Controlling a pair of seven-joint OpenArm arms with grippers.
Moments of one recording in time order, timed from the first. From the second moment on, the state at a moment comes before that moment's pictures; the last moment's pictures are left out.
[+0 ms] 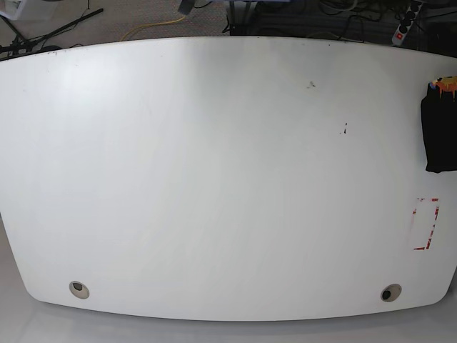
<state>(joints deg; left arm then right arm) 53.8 -4.4 -16.2 76.6 -5.3 -12.6 14.3 -56.9 -2.7 25.3 78.1 10.0 39.0 -0.3</state>
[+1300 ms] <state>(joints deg) 9.2 -5.5 -9.4 14.3 7.2 -2.8 6.7 -12.8 4.1 25.0 15.8 -17.2 19.4 5.6</state>
